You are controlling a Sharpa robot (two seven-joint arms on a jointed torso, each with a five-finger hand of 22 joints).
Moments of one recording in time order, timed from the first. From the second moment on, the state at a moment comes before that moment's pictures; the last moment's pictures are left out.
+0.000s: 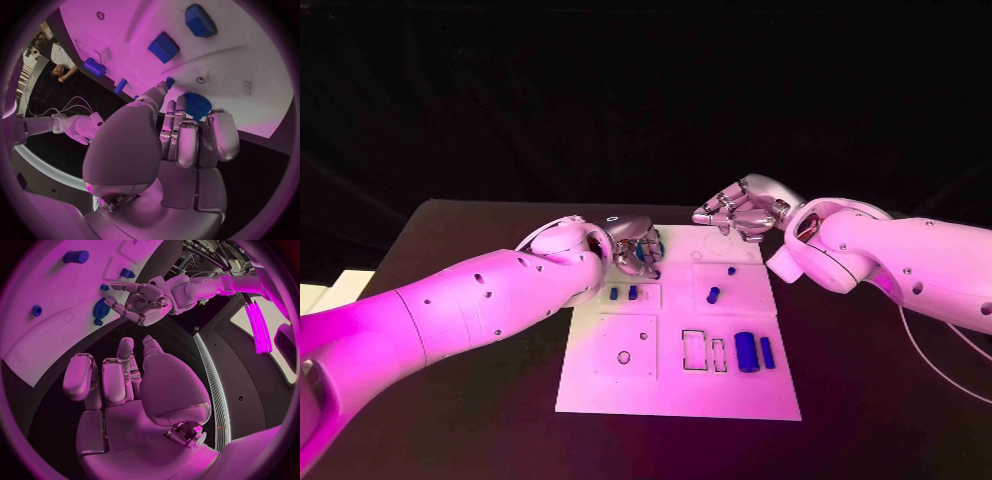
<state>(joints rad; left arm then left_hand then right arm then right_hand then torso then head) 1.25 -0.39 -0.05 1.15 -1.44 -0.15 -0.07 1.45 -0.21 0.28 0.12 0.14 1.06 0.12 0.18 0.11 1.16 0.06 0.21 0.09 1.46 -0.01 1.40 1.26 0.08 1.46 0.09 1.25 1.31 1.30 -0.93 -0.03 1.54 -0.80 -0.30 0.03 1.29 0.02 -0.08 0.22 0.29 1.08 0.11 0.10 0.10 1.18 0.03 0.74 0.87 1.46 -0.03 1.29 1.21 0.09 1.31 0.07 1.34 1.10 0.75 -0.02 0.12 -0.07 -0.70</state>
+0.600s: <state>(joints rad) 1.24 -0.35 -0.05 1.11 -1.48 -0.12 -0.09 1.47 -0.20 0.32 0.11 0.14 1.08 0.11 0.18 0.11 1.19 0.05 0.20 0.08 1.47 -0.02 1.39 1.22 0.08 1.47 0.08 1.28 1.31 1.30 -0.92 -0.03 1.54 -0.80 -0.30 0.03 1.29 0.02 -0.08 0.22 0.29 1.08 0.11 0.10 0.10 1.18 0.03 0.74 0.87 1.46 -0.03 1.29 1.21 0.09 1.31 0.07 1.34 1.10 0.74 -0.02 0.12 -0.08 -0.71</state>
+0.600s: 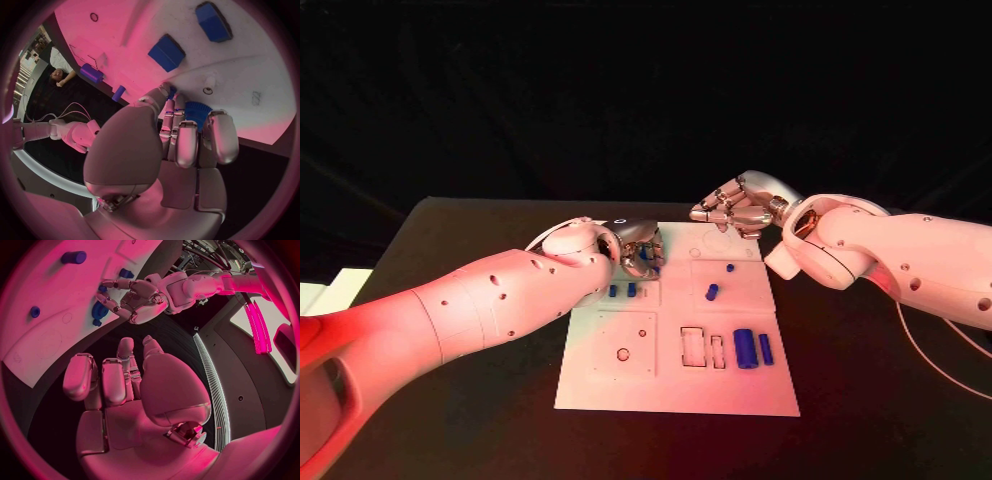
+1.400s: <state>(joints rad) 1.23 -0.37 -0.04 1.14 -1.49 -0.14 -0.10 1.49 -0.15 0.51 -0.01 0.09 1.19 0.11 0.18 0.12 1.28 0.05 0.19 0.10 1.47 -0.04 1.39 1.22 0.07 1.47 0.06 1.31 1.31 1.30 -0.92 -0.03 1.54 -0.80 -0.30 0.03 1.29 0.02 -0.08 0.22 0.29 1.08 0.11 0.10 0.10 1.18 0.03 0.74 0.87 1.46 -0.03 1.29 1.21 0.09 1.31 0.07 1.34 1.10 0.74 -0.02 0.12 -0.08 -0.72</state>
